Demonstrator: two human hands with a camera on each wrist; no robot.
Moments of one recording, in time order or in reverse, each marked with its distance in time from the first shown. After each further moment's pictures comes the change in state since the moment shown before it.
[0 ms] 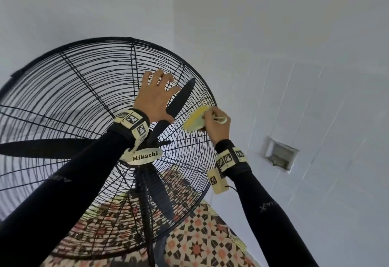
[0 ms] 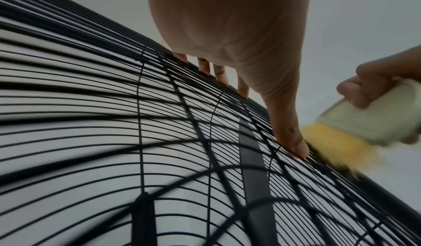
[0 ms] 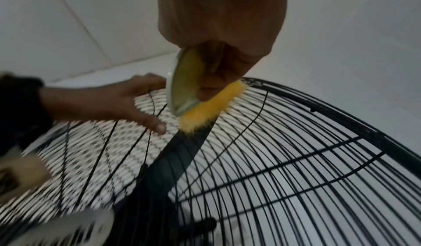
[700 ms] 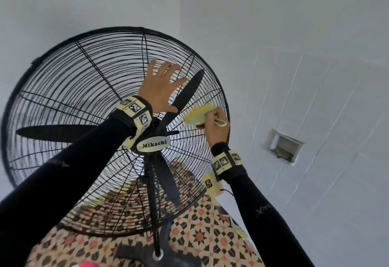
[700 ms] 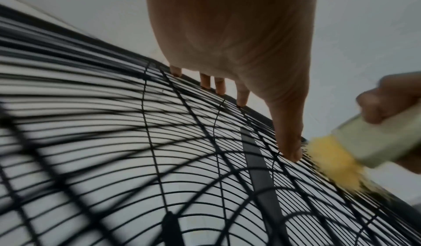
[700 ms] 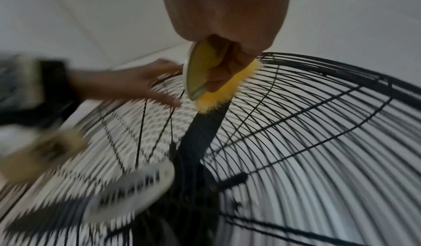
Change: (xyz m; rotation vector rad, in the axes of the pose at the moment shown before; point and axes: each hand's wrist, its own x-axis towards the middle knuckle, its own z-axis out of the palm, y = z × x) left_hand -0.020 -0.013 -0.011 0.081 -0.043 0.047; right_hand -0.052 0.007 0.021 -0.042 0.032 -0.048
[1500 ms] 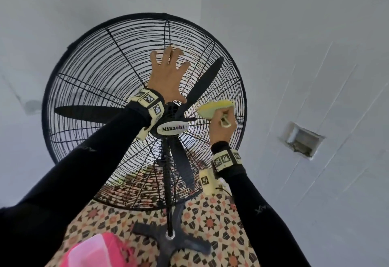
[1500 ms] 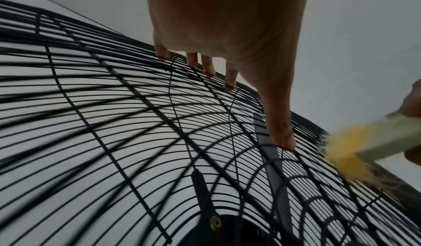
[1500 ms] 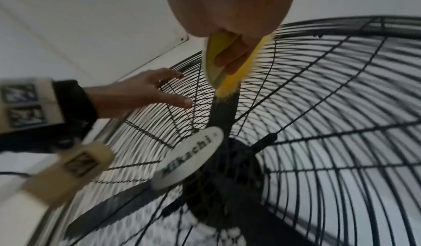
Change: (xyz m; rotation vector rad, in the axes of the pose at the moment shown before) left_hand -0.027 -0.010 -0.003 -0.055 -0.028 -0.193; right_hand -0.044 0.015 0.032 0.003 0.167 0.004
